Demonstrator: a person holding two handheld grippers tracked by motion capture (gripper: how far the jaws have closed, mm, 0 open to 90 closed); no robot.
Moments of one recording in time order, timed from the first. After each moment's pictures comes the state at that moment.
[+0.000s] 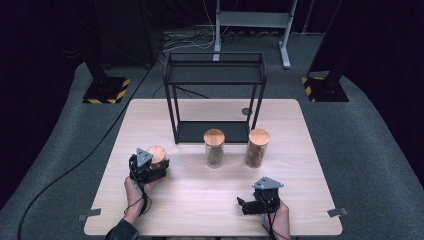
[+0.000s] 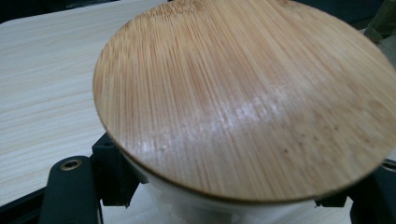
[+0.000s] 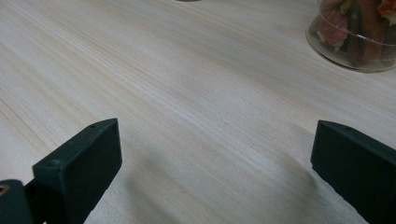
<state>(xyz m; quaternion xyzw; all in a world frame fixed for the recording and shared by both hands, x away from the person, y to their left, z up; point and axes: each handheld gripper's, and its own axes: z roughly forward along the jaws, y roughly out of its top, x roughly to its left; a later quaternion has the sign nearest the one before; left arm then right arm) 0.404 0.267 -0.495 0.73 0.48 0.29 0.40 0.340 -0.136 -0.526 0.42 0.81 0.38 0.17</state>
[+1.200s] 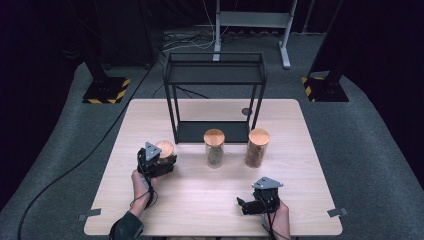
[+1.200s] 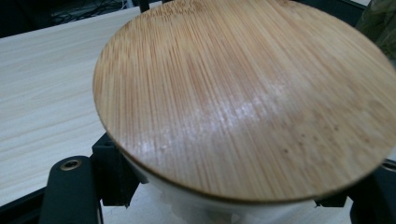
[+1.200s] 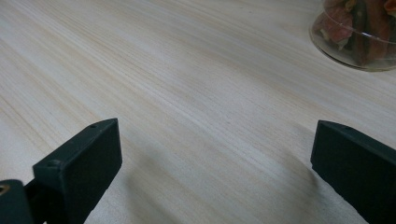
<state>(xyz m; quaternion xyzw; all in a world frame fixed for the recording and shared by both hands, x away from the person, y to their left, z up) 0.422 0.246 -0.485 0.74 0.45 0.28 0.41 0.341 -0.135 -0.527 0.42 0.81 0.37 0.17</state>
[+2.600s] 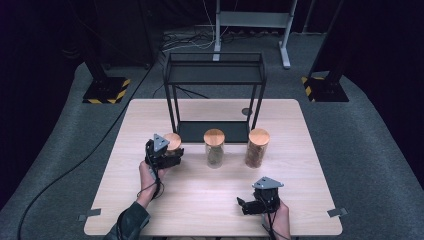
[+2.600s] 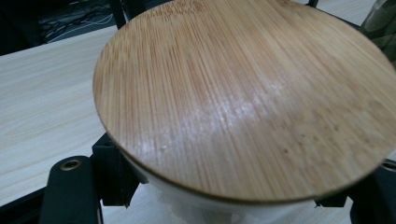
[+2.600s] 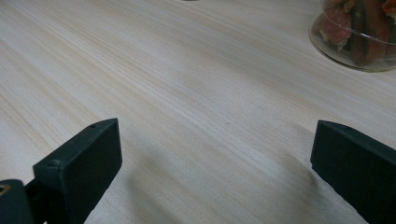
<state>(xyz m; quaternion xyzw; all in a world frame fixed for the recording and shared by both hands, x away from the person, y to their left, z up) 0.444 0.225 -0.473 0.75 0.44 0.27 0.41 0.340 -0.136 -0.526 0.42 0.81 0.38 0.17</state>
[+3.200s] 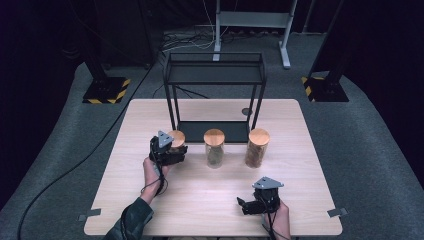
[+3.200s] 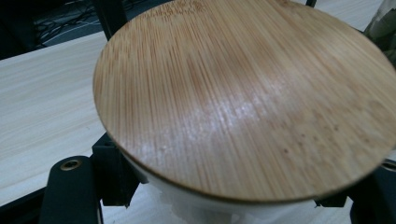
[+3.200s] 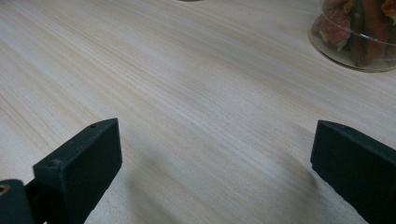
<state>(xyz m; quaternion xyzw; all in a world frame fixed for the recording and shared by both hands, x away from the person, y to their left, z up) 0.456 0.214 -0.470 0.75 0.43 0.27 0.41 0.340 -0.136 -0.526 0.42 0.81 0.38 0.17</state>
